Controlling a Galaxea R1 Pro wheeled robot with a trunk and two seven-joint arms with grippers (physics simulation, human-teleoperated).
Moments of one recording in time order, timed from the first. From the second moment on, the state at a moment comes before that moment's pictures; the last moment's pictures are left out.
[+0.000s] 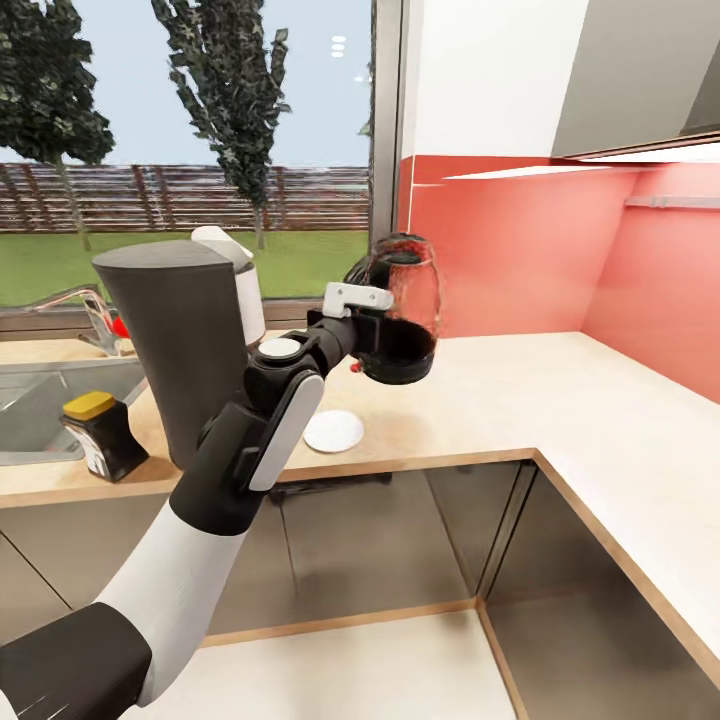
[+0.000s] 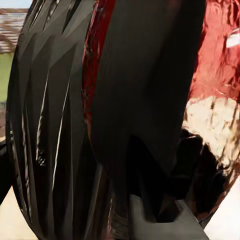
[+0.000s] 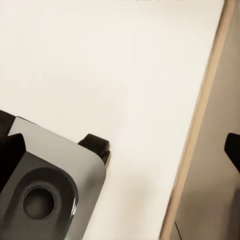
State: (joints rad) left arm -1.01 -0.17 -0.47 -1.54 0.31 0.81 0.29; right arm -0.24 -0.25 0.22 0.05 0.02 -0.43 0.38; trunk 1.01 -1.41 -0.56
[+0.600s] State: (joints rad) left arm -1.01 -0.17 -0.60 -1.48 0.45 0.67 0.68; right arm -0.24 -0.25 0.22 0.05 0.02 -0.43 0.38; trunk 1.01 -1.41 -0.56
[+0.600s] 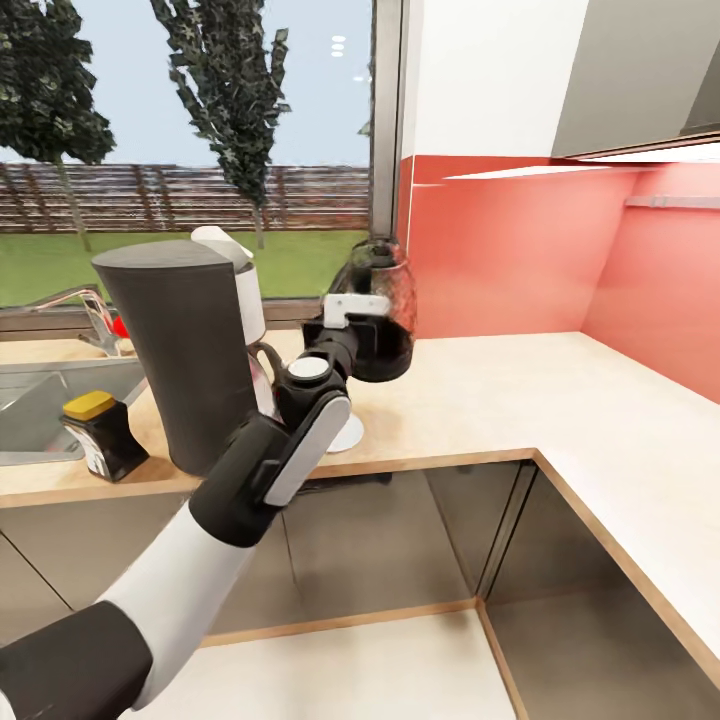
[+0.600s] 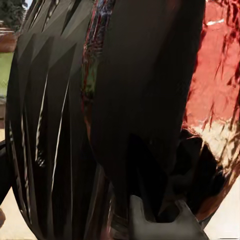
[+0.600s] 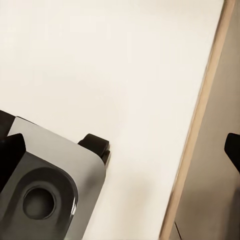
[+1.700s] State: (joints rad) left arm -1.00 -0.17 -0.66 -1.45 0.50 0.55 0.90; right arm -0.24 -0.25 0.22 0.05 0.02 -0.43 0.38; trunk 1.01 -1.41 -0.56
